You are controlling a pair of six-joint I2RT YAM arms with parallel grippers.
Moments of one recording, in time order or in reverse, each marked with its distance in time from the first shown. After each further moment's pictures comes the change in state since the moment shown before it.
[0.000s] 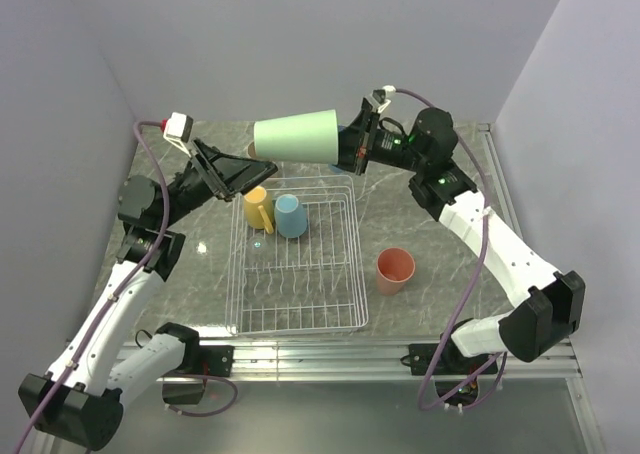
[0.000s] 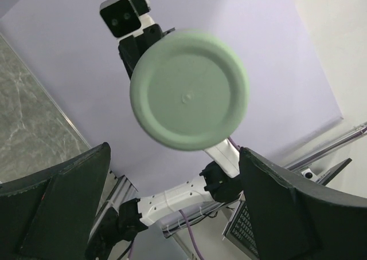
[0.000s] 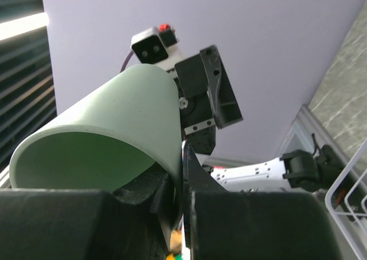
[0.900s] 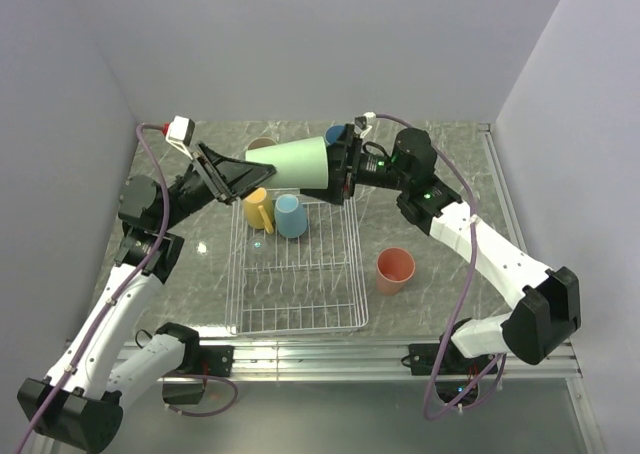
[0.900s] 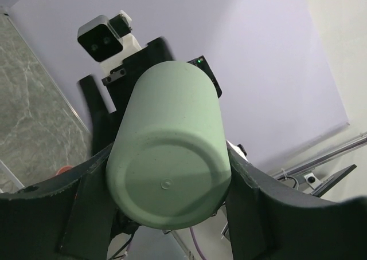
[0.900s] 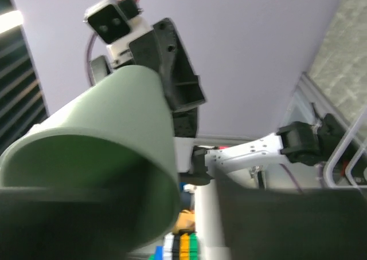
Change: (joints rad) left arm 0.001 -0.029 -0.009 -0.072 -0.010 0.009; right arm 0.096 -0.014 -0.152 0.063 0.009 0.026
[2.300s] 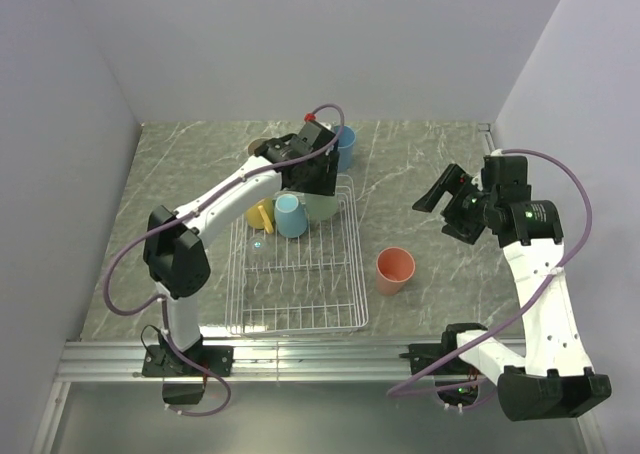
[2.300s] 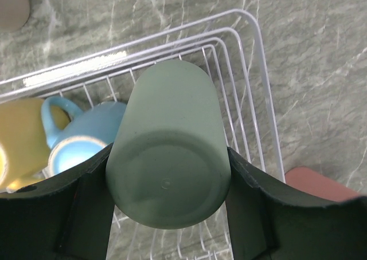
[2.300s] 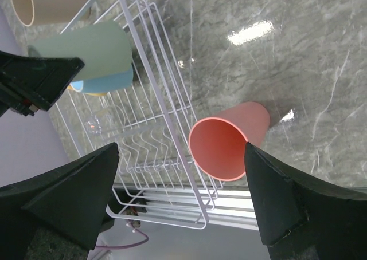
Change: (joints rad) left arm -0.415 0.996 0.900 -1.186 -0.860 0.820; right arm -0.540 -0.330 0.099 -1.343 0.558 -0.850
